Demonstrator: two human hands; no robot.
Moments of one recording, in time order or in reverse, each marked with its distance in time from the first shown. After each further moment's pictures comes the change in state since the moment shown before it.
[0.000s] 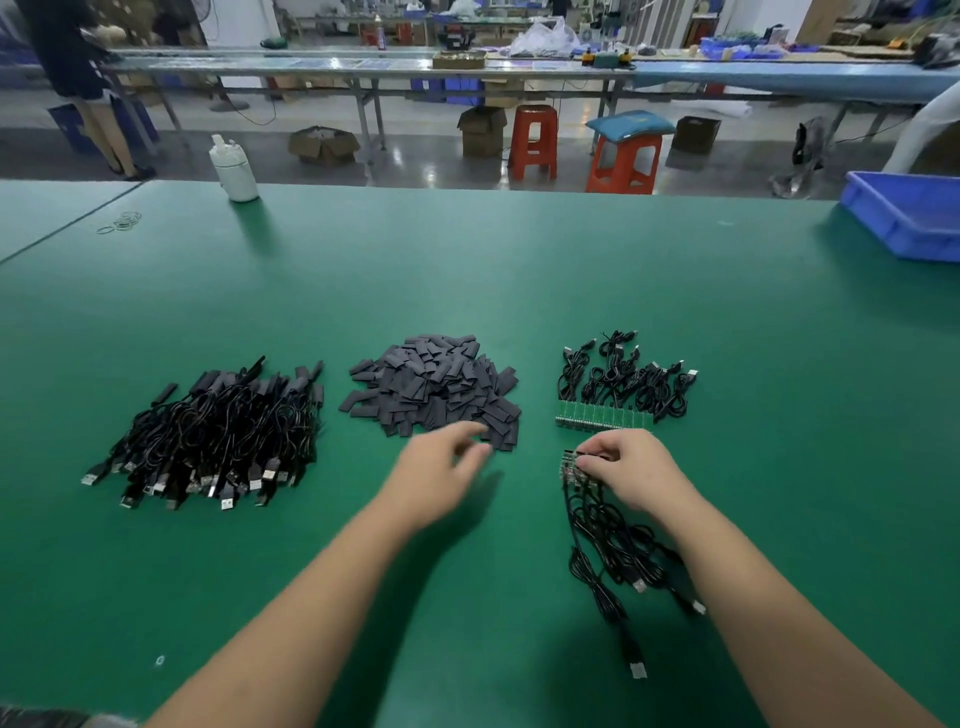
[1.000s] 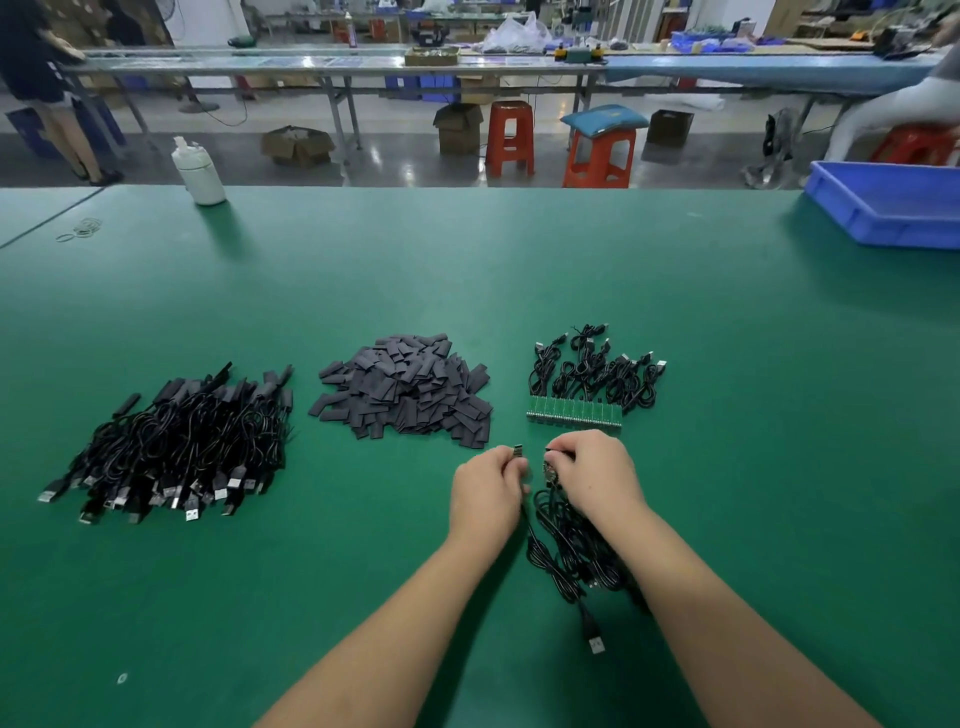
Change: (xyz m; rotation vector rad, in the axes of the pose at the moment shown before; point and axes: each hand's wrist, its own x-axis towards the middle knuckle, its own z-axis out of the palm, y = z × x) left_hand 0.003 0.055 0.094 -0.201 0.121 -0.228; right_hand 0.002 0.009 0.025 -0.151 0.193 -0.011
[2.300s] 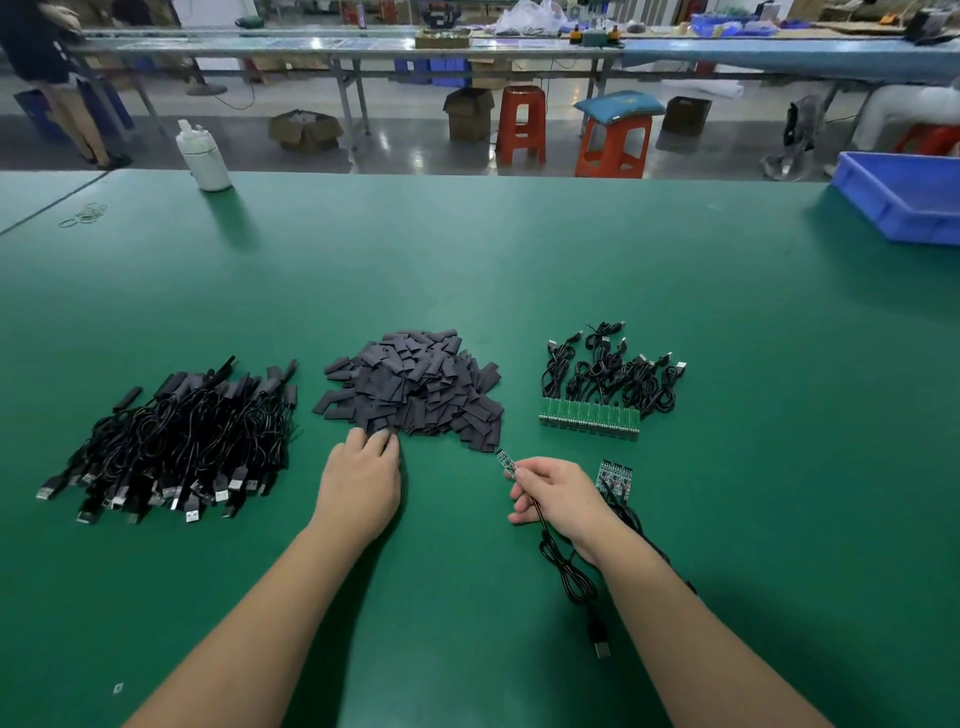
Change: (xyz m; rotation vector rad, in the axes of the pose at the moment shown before) left_hand 0.050 -0.113 -0.102 1.028 0.148 0.374; right_hand 0.007 0.001 0.060 0.866 -0.421 0.149
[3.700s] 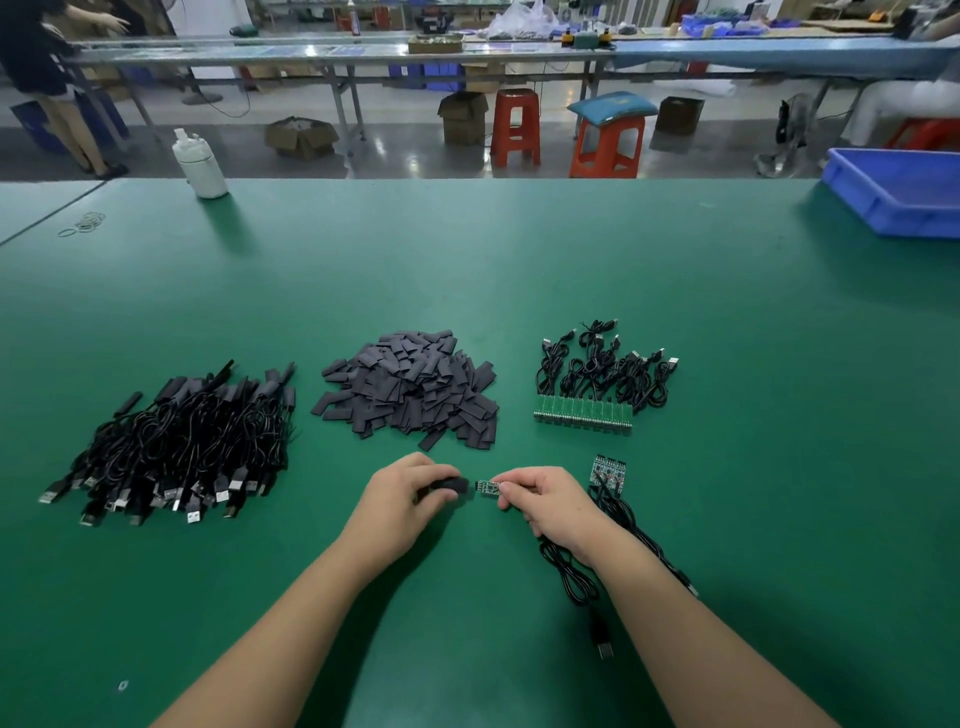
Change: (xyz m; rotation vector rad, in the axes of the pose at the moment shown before) left_hand -0.021 0.040 -0.043 -0.830 -0.117 0.018; right_hand -0.019 -0.005 0.001 -0.254 -0.078 -0.085
